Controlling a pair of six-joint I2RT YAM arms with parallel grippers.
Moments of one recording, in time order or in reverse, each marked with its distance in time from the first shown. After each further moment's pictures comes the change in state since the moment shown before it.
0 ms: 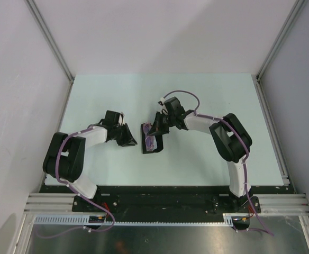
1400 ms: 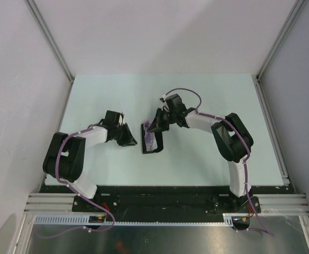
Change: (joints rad) left arm -0.004 -0.001 0.000 0.005 -0.004 -0.006; right arm -0.013 -0.019 0.023 0.006 -0.013 0.060
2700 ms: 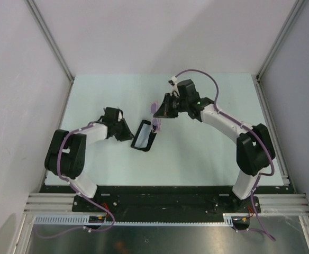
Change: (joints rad) left arm 0.029 0.048 0.062 0.043 -0.140 -0.016; right arm -0.056 -0.291 0.043 -0.176 0.081 -0.164
